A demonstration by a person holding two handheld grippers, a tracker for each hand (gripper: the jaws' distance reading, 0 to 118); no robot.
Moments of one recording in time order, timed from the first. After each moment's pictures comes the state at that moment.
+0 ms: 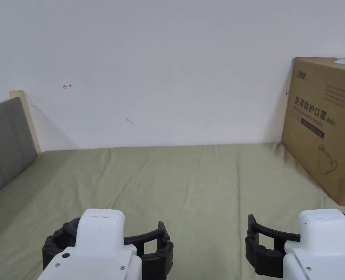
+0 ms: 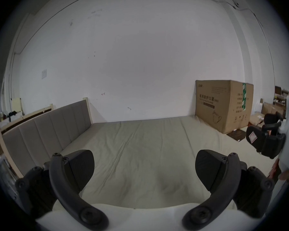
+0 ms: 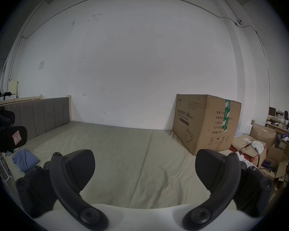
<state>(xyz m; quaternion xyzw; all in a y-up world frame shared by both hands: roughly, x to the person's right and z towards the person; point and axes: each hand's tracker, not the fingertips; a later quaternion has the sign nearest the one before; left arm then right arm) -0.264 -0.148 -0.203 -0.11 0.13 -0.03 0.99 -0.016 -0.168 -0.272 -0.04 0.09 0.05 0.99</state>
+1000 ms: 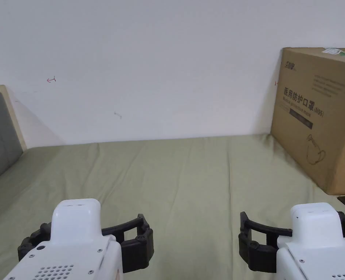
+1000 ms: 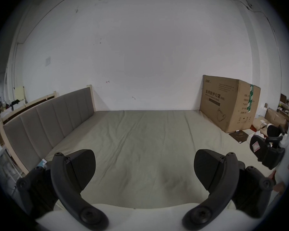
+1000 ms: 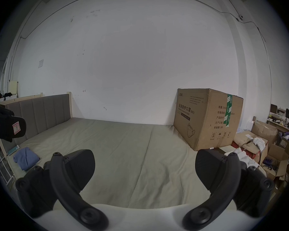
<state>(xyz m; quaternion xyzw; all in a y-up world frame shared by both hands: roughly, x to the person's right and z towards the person) -0.272 -0.138 -0.213 -0.15 0.15 0.00 0.98 -0.011 -0.175 -0.282 -0.07 0.10 0.04 0.99</state>
